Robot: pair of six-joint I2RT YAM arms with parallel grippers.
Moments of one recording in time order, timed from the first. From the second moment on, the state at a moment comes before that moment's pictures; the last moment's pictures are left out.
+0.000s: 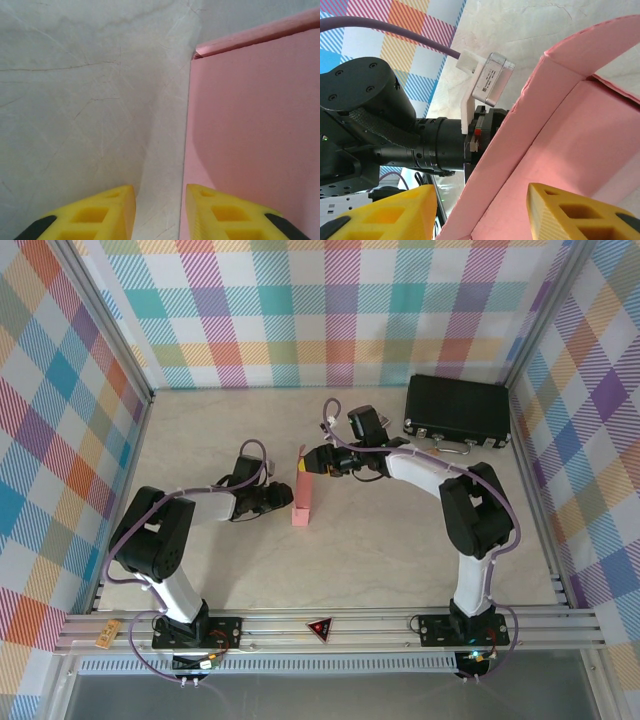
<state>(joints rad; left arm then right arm) -0.34 1.70 0.77 0.03 0.30 -0.61 0.55 1.91 1.34 -0.13 -0.87 0.52</state>
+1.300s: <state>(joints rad) -0.33 1.73 1.03 -0.19 0.30 -0.55 0.61 1.90 1.23 -0.15 -0.63 0.69</state>
